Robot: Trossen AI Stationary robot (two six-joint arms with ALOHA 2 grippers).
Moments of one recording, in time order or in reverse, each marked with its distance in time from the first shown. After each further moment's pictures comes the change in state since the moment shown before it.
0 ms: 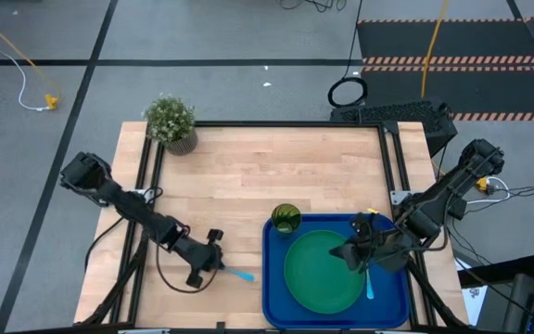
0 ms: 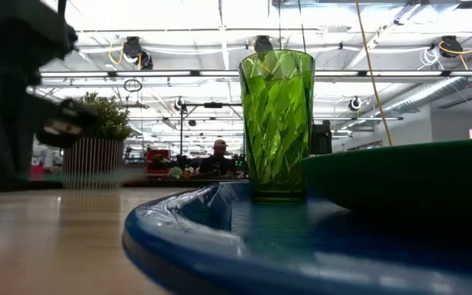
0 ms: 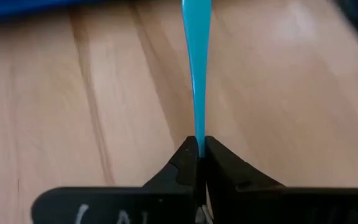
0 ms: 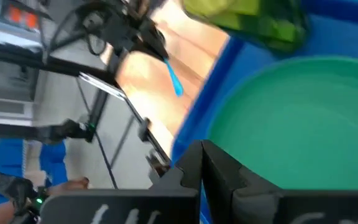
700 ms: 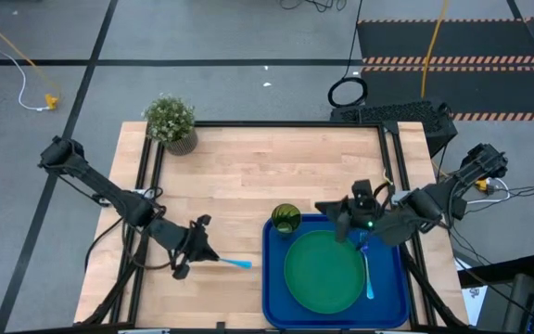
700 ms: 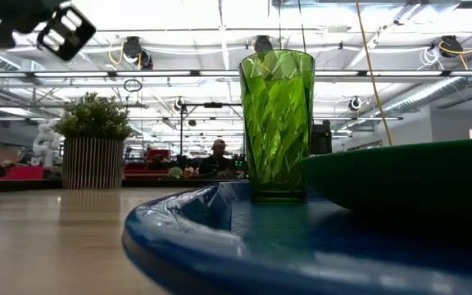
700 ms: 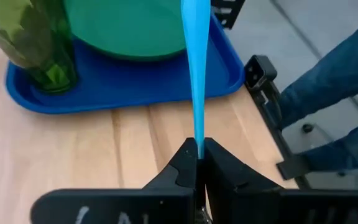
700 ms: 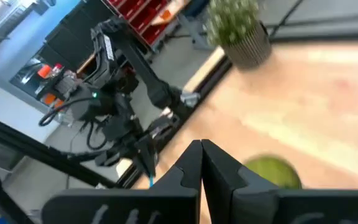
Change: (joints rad) left arm 0.000 -0.395 0.116 -0.291 -0.054 -0.093; right arm -0.177 0.036 0.259 0.052 0.352 -0.509
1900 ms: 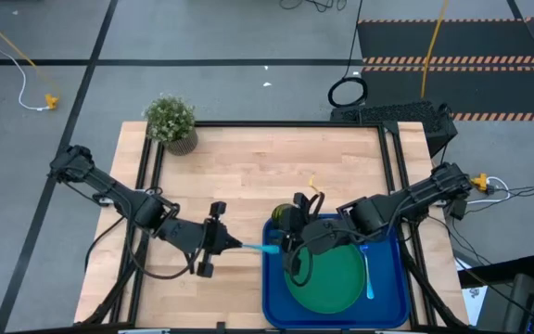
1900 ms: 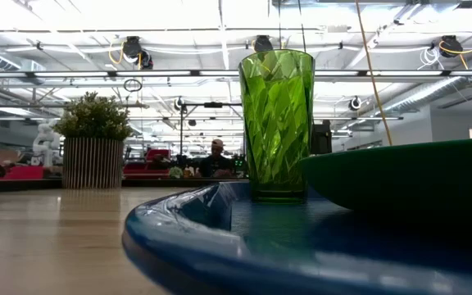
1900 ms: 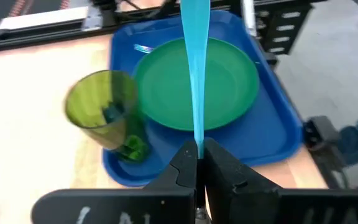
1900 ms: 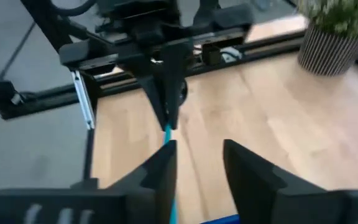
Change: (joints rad) left arm 0.059 0.231 0.498 -0.291 -0.214 0.167; right arm -0.148 0.490 0.518 -0.165 -0.421 -0.636
